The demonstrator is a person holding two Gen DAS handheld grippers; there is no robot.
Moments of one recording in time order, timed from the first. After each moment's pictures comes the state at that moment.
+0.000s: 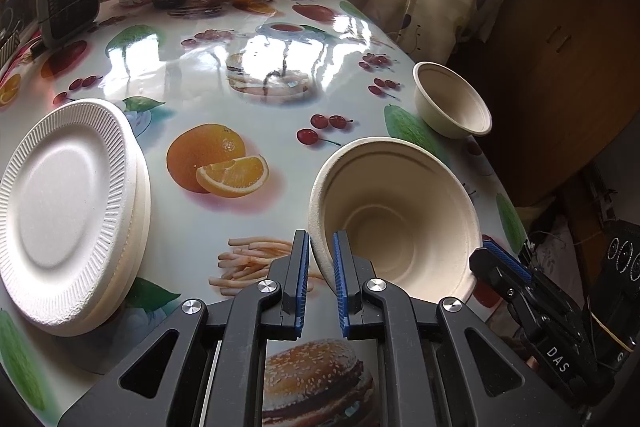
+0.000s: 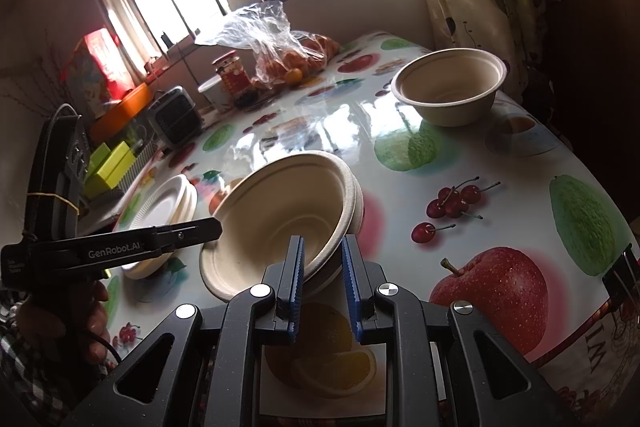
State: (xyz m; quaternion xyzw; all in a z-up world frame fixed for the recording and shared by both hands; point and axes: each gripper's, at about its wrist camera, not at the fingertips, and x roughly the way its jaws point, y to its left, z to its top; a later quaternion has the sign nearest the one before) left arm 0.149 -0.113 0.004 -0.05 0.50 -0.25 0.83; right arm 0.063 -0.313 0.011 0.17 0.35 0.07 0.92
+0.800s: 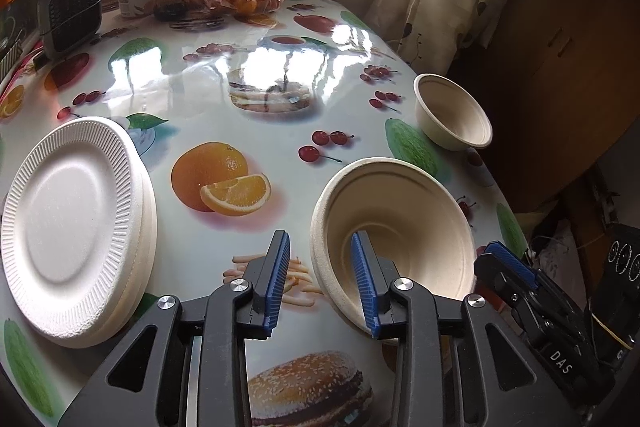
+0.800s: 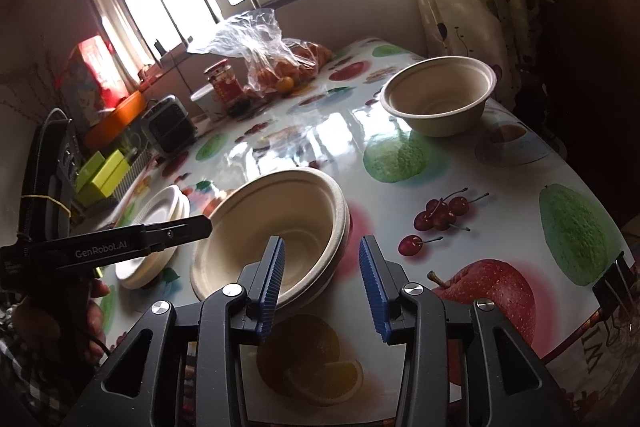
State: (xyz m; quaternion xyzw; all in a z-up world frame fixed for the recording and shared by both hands) left arm 0.154 -0.114 0.013 -0.05 0.48 -0.24 0.84; right arm 0.070 -0.322 0.014 0.18 0.34 0.06 0.92
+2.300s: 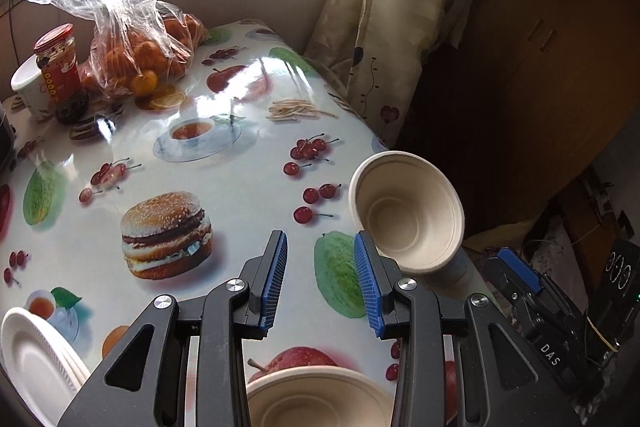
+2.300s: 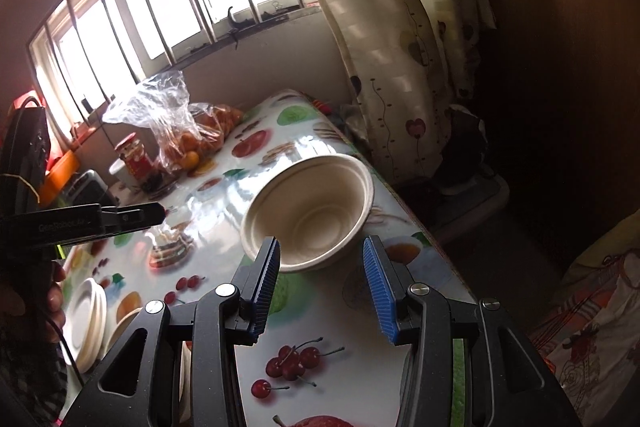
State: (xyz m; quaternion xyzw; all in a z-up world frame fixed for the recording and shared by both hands) left arm 0.262 -0.235 0.060 0.00 0.46 -0.30 0.83; right arm 0.136 -0.440 0.047 0.18 0.31 -0.06 0.93
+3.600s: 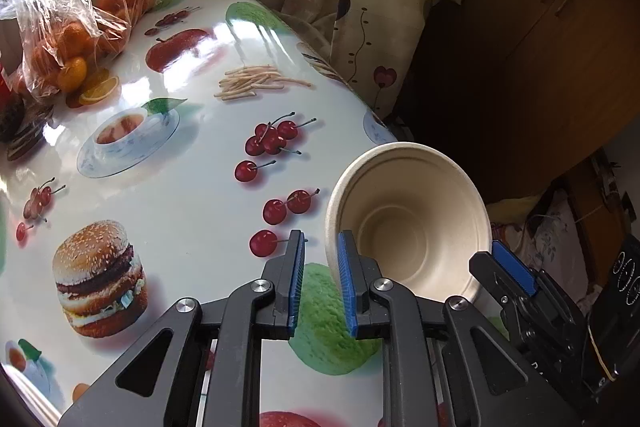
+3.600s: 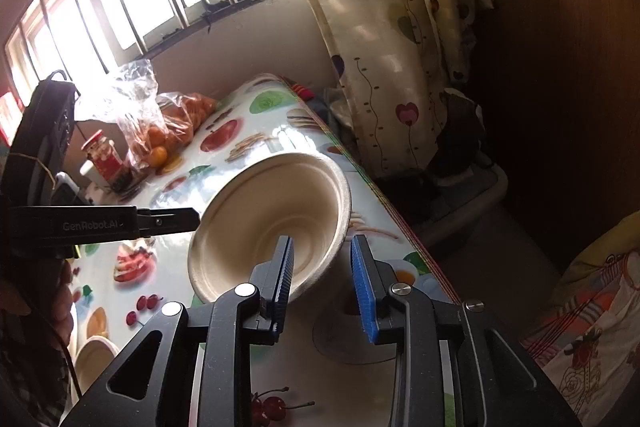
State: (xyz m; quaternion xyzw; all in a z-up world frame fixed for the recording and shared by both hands) left arm 0.312 -0.305 0.014 0.03 0.53 -0.32 0.78; right arm 0.184 -0.461 0.021 0.18 0.34 -0.08 0.92
